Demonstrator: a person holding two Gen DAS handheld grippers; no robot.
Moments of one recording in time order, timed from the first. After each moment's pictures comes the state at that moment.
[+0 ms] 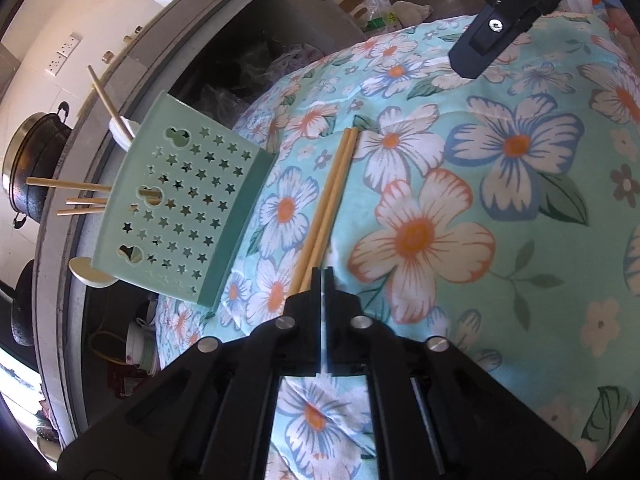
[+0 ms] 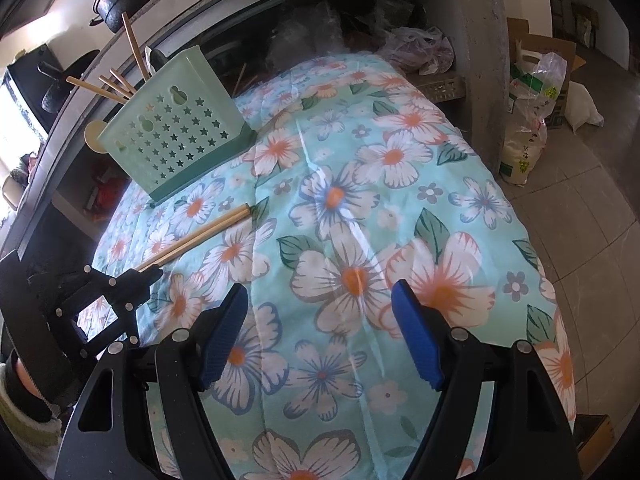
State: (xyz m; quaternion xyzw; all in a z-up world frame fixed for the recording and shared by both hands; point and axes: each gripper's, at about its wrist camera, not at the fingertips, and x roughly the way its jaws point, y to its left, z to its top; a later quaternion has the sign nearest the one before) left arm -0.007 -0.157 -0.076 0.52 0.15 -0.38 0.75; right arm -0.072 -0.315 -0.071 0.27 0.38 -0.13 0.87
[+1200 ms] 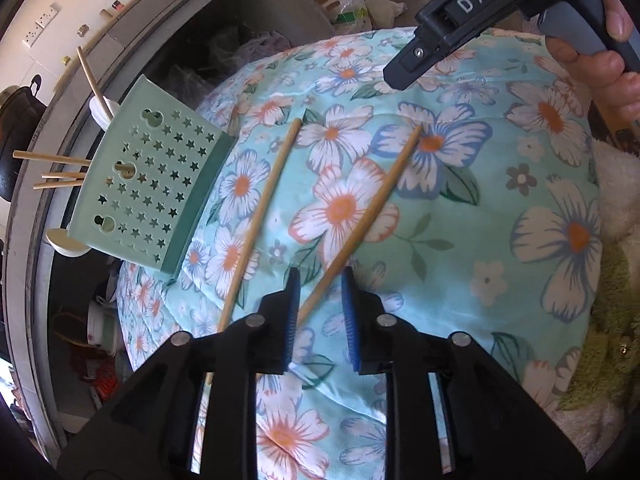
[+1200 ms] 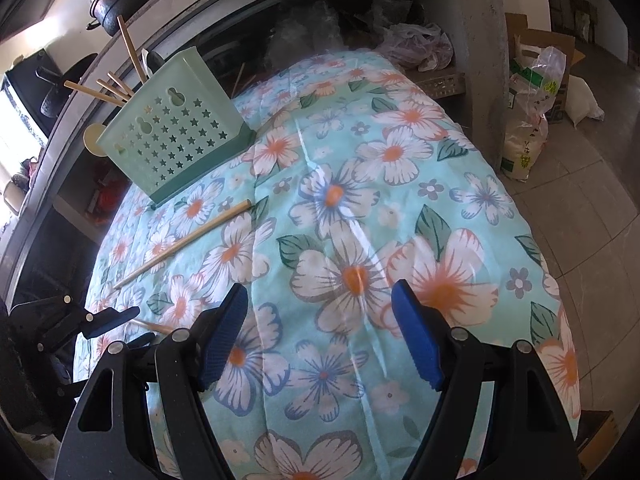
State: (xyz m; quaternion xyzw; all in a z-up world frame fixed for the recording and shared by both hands) left arm -0.030 -0.128 -0.053 0.50 0.24 -0.44 0.71; right arm -0.071 -0.318 -0.074 0.28 0.38 -0.13 0.87
